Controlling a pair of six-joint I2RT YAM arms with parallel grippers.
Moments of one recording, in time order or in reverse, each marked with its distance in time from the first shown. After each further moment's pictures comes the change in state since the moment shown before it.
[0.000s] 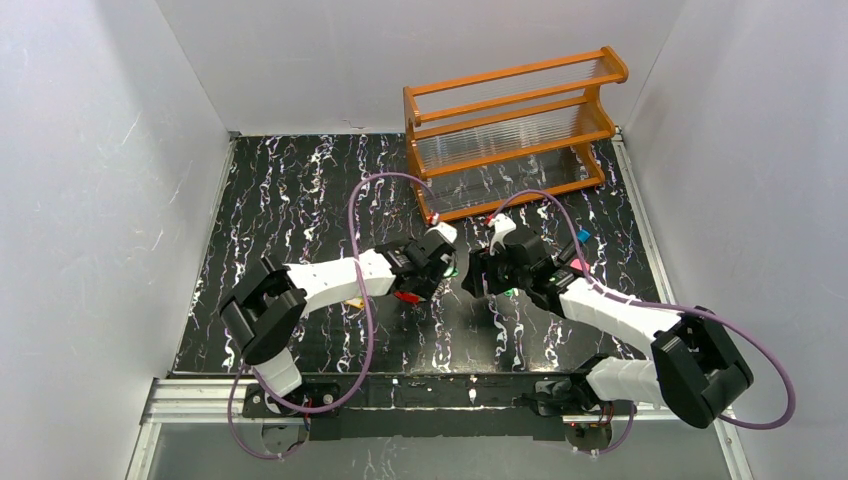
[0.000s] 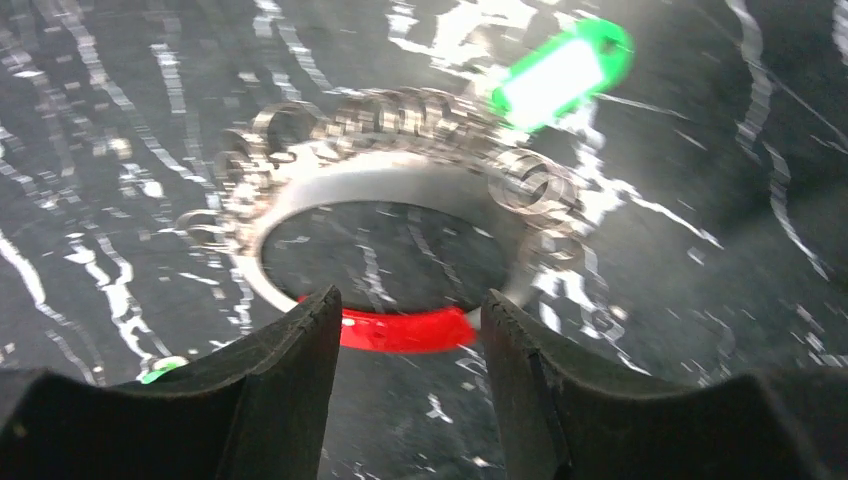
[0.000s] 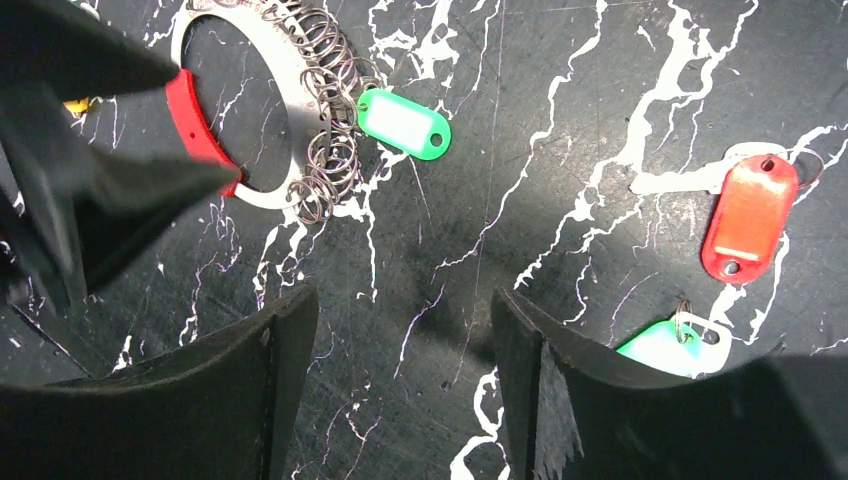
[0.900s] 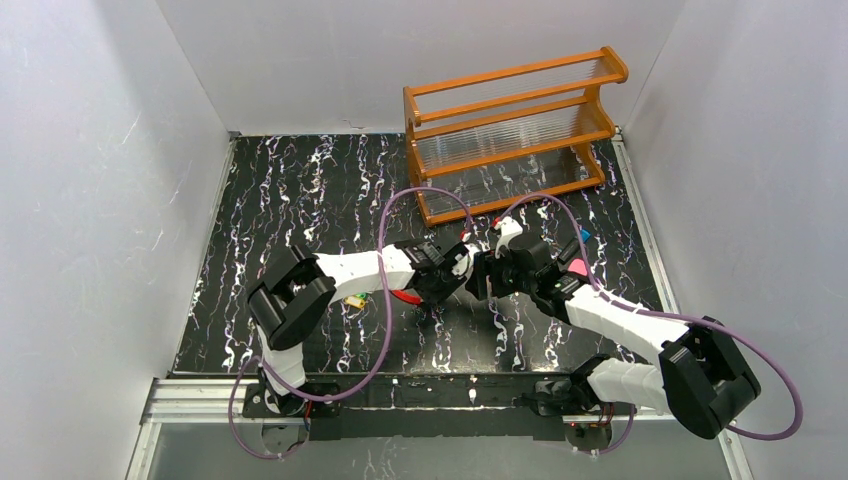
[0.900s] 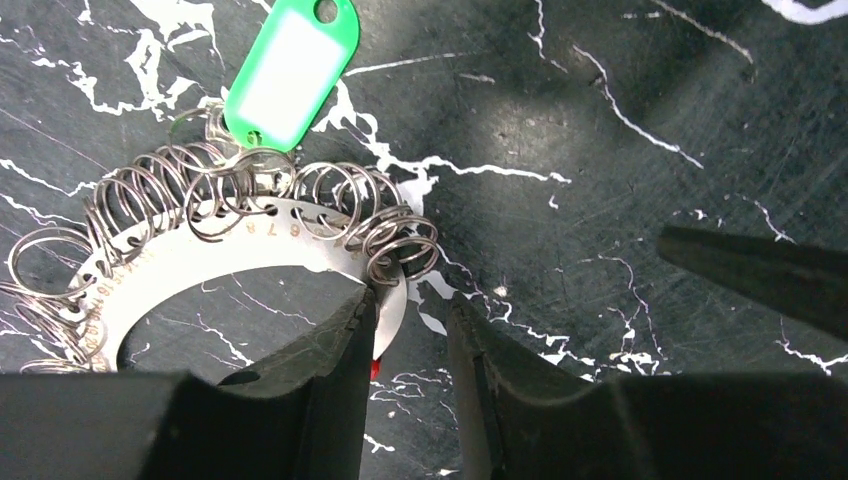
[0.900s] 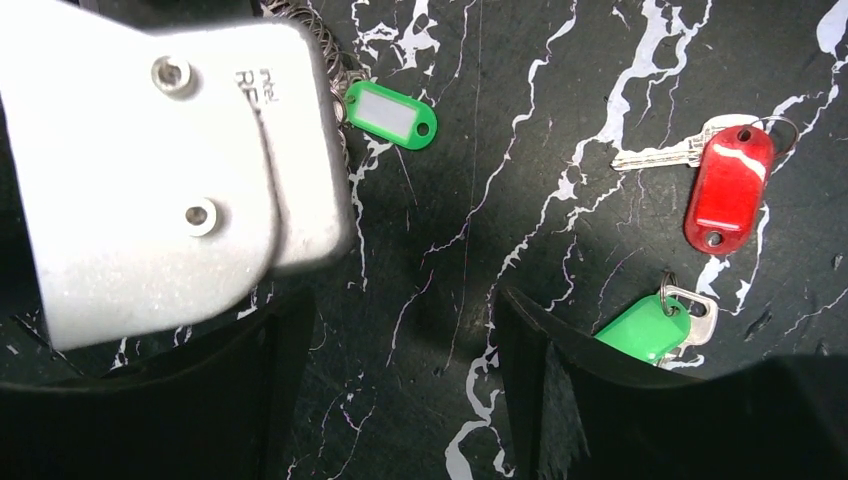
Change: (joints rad) left arm -0.038 0.154 0.105 -0.038 0.333 0.255; right arm -0.003 -0.065 -0.048 0.005 0.029 0.020
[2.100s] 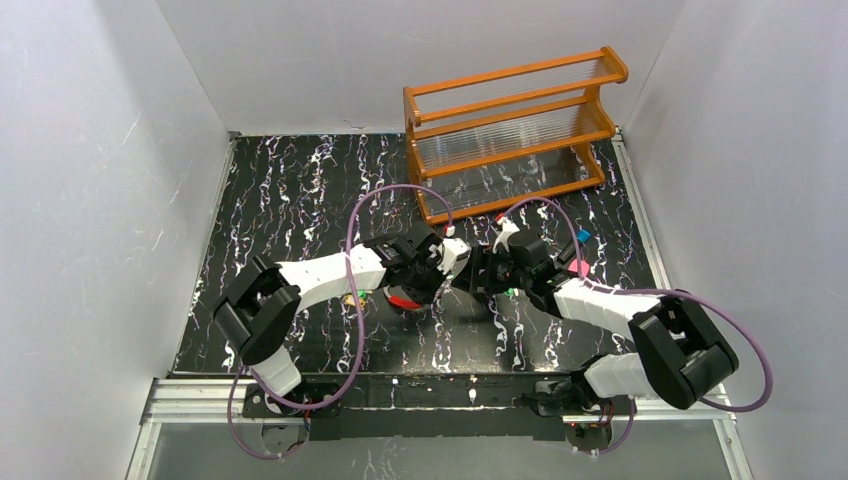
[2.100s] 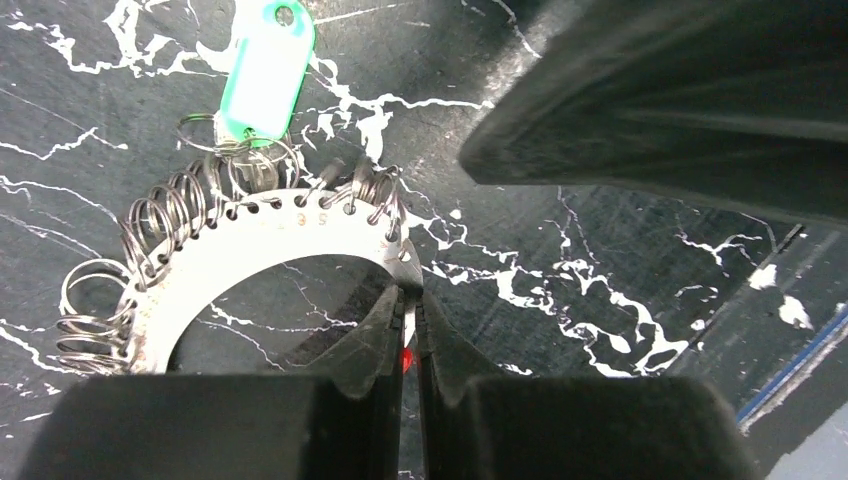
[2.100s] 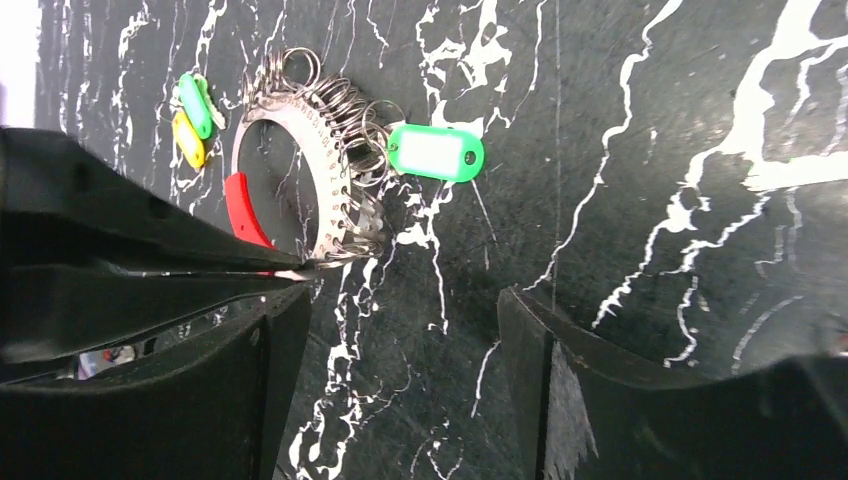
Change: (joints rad) left arm 0.084 -0.152 -0.123 0.053 0.230 0.041; right arm -0.056 0.137 -0.029 0.219 -0.177 0.229
